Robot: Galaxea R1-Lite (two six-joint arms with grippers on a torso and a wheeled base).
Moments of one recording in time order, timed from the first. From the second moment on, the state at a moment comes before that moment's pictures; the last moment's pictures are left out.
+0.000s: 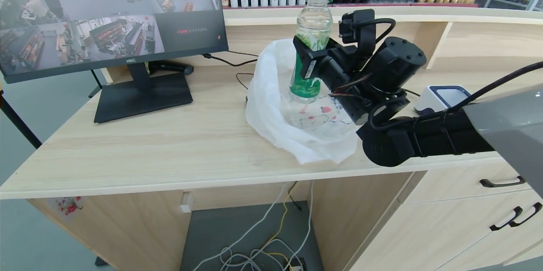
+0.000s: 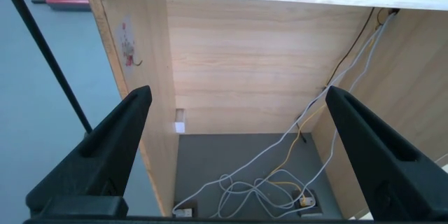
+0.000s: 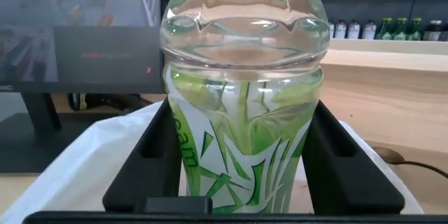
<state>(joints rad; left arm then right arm) 0.00 0.00 0.00 0.00 0.00 0.00 0.55 2.15 -1.48 -1.19 -0.08 -0.11</state>
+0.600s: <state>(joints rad) 0.00 0.00 0.00 0.00 0.00 0.00 0.55 2.23 -1.51 -1.19 -0.07 -0.11</state>
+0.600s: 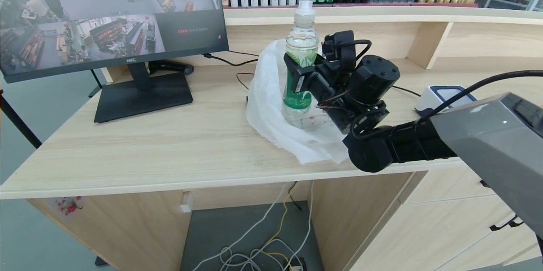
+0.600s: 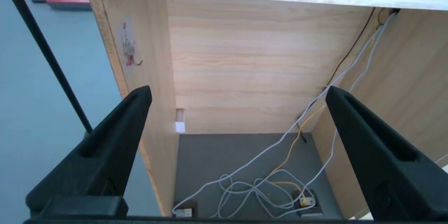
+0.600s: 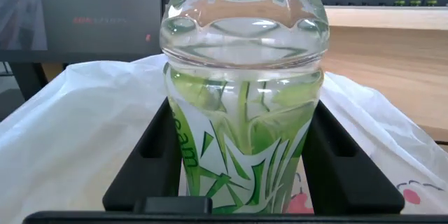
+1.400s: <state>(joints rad) 0.00 0.00 0.00 0.00 0.00 0.00 0.56 2.25 -1.51 -1.19 -0.07 -0.09</state>
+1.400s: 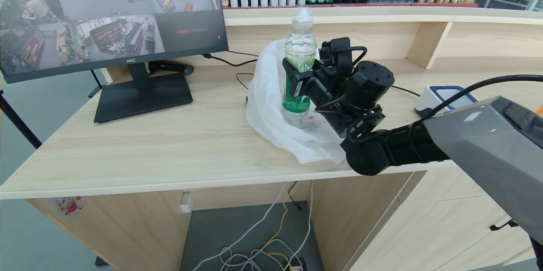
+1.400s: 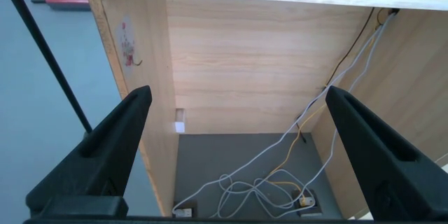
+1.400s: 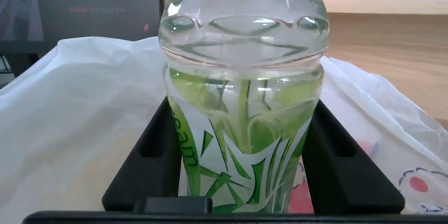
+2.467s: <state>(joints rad) 0.00 0.00 0.00 0.00 0.00 0.00 0.56 2.26 -1.45 -1.19 -0.08 -0.09</state>
